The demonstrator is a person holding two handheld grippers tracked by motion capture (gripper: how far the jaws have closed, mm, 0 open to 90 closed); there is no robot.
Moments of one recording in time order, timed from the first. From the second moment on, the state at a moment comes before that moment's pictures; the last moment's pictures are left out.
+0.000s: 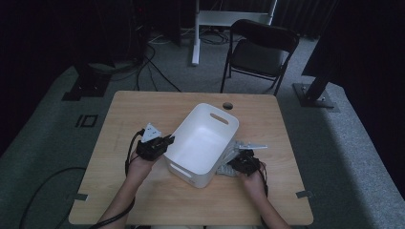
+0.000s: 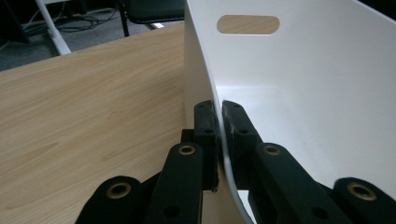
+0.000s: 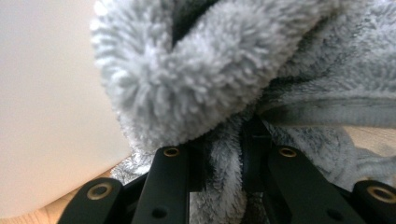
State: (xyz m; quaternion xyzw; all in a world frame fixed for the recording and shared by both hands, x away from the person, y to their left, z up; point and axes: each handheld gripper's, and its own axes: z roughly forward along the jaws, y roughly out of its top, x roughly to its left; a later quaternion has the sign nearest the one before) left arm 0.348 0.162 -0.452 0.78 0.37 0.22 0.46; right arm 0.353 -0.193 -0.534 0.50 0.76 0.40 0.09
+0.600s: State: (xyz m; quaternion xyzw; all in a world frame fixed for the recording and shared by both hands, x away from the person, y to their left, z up) left arm 0.353 0.178 -0.452 0.78 0.35 0.18 0.48; right arm 0.326 -0.236 -0.463 0.47 0.72 0.49 0.15
